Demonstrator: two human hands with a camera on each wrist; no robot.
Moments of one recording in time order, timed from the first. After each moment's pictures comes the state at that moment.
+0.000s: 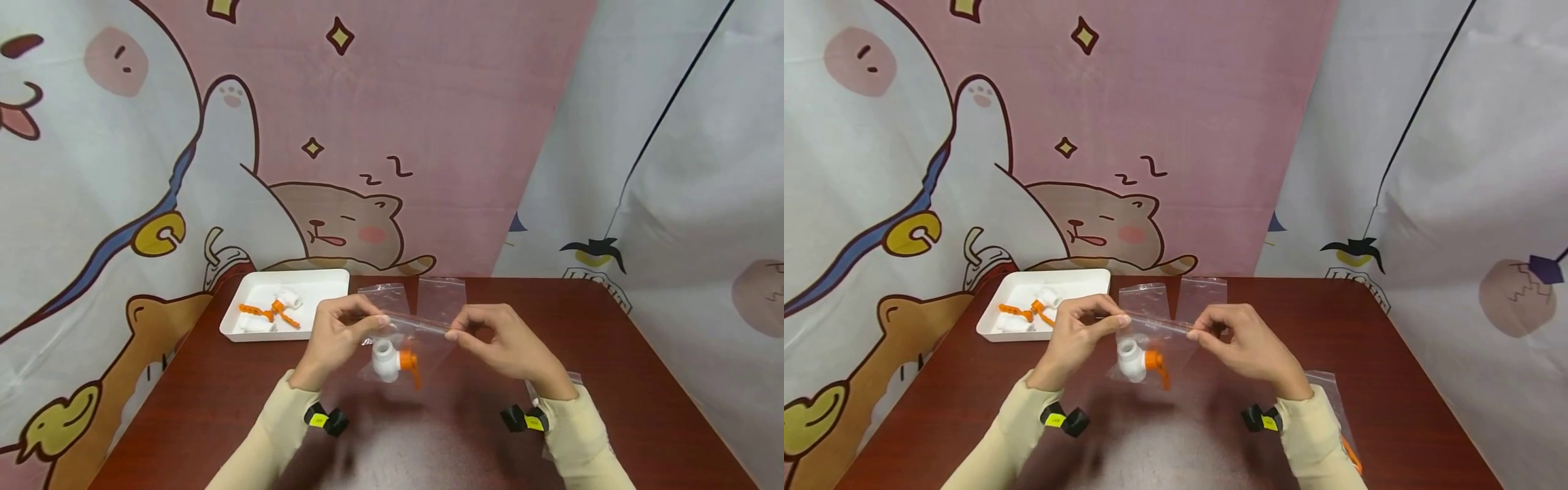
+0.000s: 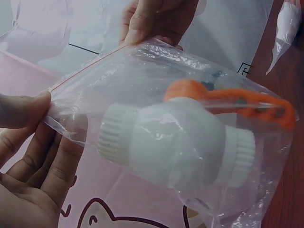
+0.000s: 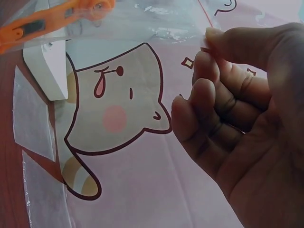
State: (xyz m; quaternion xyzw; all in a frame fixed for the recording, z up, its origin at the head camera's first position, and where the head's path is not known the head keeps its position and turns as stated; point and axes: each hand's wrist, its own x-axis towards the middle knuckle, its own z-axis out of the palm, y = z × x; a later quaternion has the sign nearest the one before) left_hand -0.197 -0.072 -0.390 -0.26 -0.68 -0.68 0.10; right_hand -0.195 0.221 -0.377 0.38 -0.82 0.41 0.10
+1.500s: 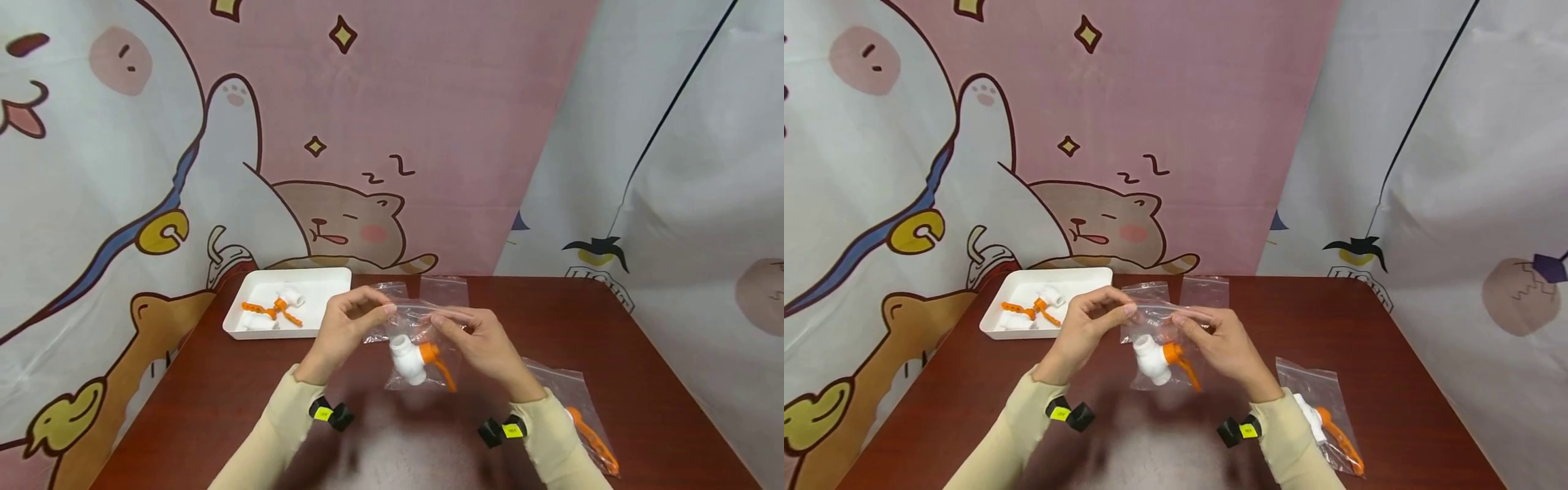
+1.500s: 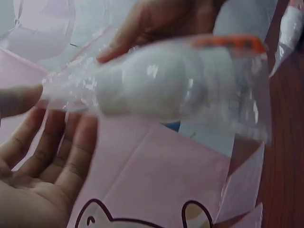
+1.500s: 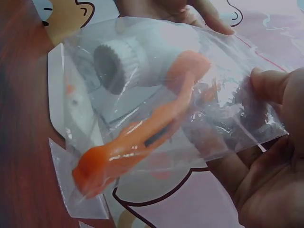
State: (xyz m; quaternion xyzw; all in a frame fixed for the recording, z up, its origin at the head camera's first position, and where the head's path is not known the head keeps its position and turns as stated) left_hand -0.201 -0.066 -0.387 -0.25 -0.65 -0.72 0.04; right_hand -0.192 0.184 -0.399 0.24 -0.79 0.57 0.02
